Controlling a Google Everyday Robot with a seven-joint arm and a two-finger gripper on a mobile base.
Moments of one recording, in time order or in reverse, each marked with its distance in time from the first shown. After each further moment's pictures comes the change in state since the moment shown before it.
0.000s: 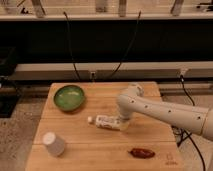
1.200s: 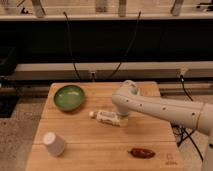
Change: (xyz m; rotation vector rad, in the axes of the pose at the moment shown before) arm 0.012 -0.025 -0.008 0.050 0.122 0.072
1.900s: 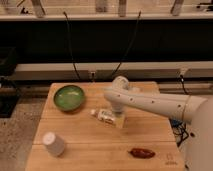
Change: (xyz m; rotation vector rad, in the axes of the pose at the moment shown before) arm -0.047 -0.008 0.003 -0.080 0.058 0.075
